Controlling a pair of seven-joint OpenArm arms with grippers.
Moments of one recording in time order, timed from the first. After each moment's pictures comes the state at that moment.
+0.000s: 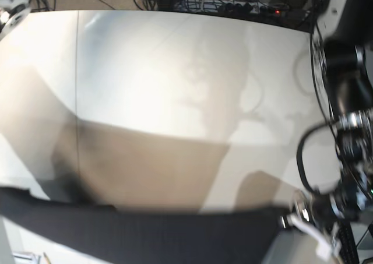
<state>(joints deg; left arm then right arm) -26.3 -20.9 -7.9 84.9 -40.8 -9.5 68.0 7.9 19.2 49.2 109.9 10.7 32.4 -67.1</state>
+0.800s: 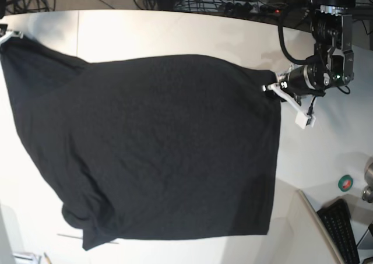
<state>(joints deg) 11.6 -22.2 -8.5 87.8 -41.9 -9.5 56.4 -24.9 7.0 49.5 94.5 12.3 37.3 -49.9</state>
